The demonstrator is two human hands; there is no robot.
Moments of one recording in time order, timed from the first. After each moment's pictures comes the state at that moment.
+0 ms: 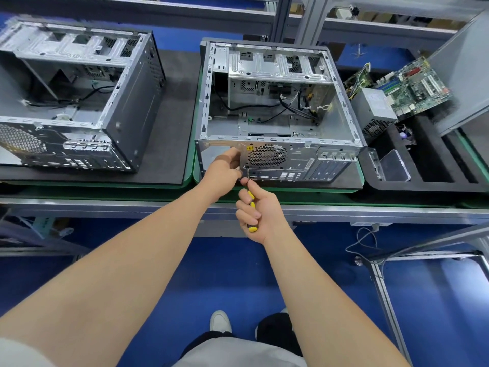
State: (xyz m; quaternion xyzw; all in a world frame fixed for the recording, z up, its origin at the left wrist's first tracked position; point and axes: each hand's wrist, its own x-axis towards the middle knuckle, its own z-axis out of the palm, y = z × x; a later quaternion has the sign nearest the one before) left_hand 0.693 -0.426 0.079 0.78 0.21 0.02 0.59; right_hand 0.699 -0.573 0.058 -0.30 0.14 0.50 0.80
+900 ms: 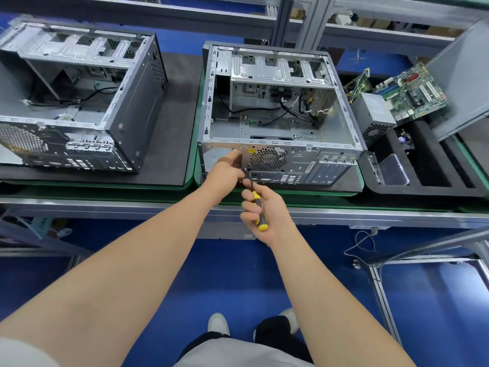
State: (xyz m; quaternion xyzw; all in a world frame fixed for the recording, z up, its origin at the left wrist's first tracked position) left_hand 0.696 -0.427 0.081 0.75 0.24 0.01 0.62; right_hand 0.703 -0.576 0.072 -0.34 0.14 0.50 0.79
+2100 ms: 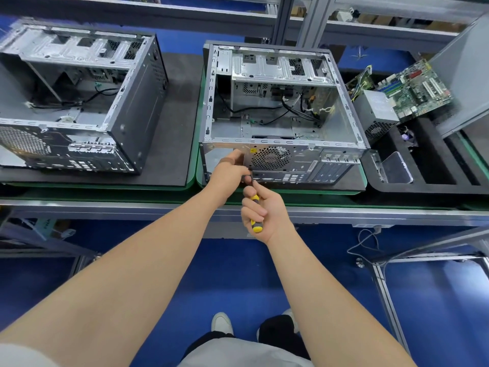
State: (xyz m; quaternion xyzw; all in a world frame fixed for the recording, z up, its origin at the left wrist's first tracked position) left_hand 0.696 -0.432 0.078 0.71 0.24 0.04 0.67; right_hand 0.700 -0.570 0.066 -0.23 0.15 0.52 0.81
